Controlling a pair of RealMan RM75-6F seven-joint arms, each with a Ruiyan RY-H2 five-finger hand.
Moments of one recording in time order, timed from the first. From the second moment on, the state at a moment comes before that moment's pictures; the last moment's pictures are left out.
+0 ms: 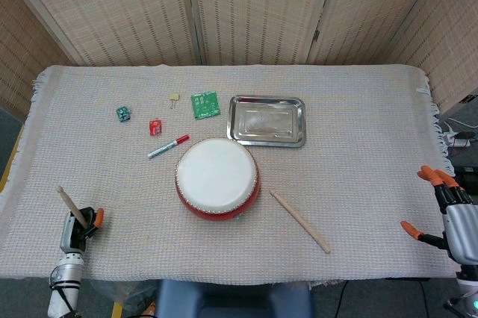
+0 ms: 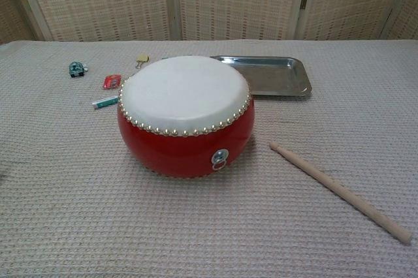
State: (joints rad) left arm -0.16 -1.77 -0.15 -0.91 1.40 1.22 -1.37; right arm 0.02 -1.03 0.07 -1.74 -1.58 1.59 0.14
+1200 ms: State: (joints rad) left arm -0.28 -1.49 -0.09 -1.05 1.59 1.43 -0.77; right arm 0.20 -1.04 0.00 -1.89 -1.54 1.15 0.05
